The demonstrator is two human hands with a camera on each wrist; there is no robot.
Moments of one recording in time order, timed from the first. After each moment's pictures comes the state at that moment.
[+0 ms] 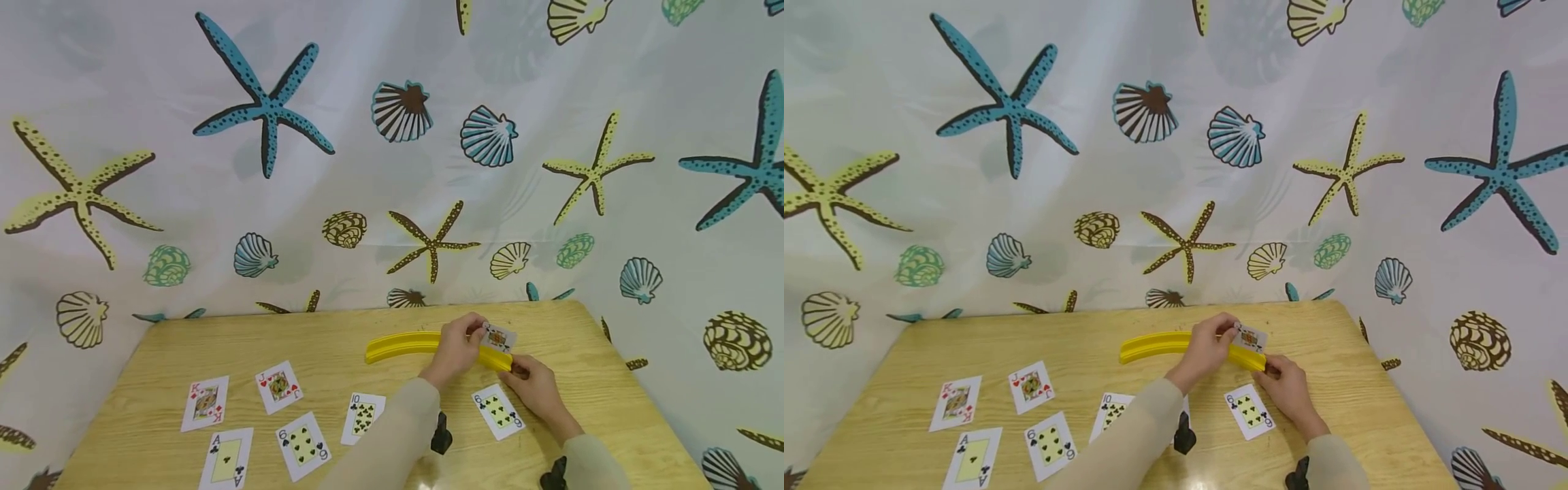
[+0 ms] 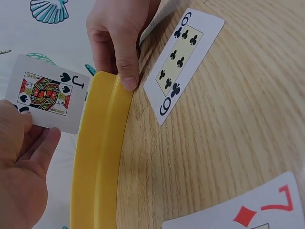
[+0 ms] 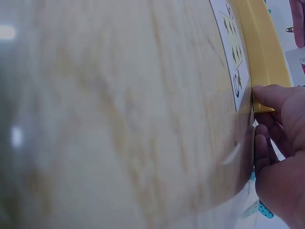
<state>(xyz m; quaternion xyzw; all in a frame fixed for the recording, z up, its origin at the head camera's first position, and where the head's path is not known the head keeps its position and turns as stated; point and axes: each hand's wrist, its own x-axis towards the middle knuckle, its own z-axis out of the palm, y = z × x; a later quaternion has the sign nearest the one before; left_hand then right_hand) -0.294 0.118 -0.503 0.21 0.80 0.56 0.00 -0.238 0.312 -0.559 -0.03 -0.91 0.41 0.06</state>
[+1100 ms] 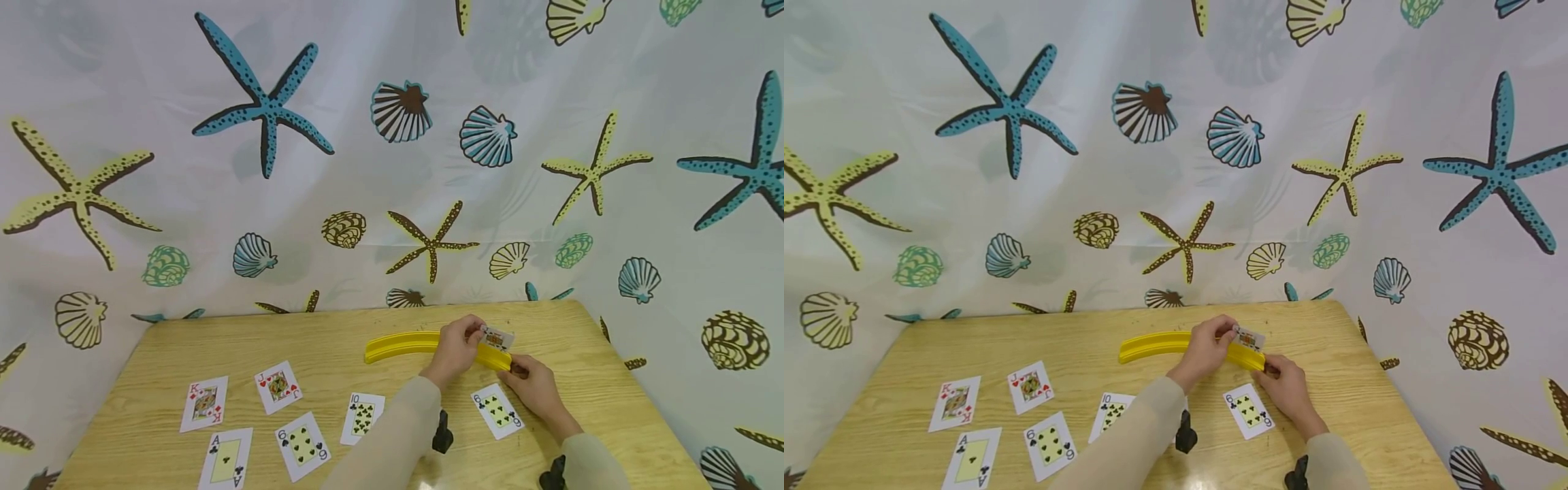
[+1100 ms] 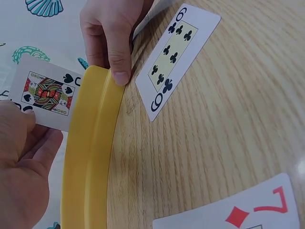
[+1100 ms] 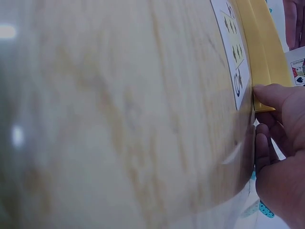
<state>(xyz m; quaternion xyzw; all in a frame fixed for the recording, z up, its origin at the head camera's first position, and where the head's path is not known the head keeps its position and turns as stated) -0.297 0.120 -0.509 0.20 0.81 0.55 0.02 -0.240 0.313 -0.560 -0.03 -0.91 0.40 0.06</state>
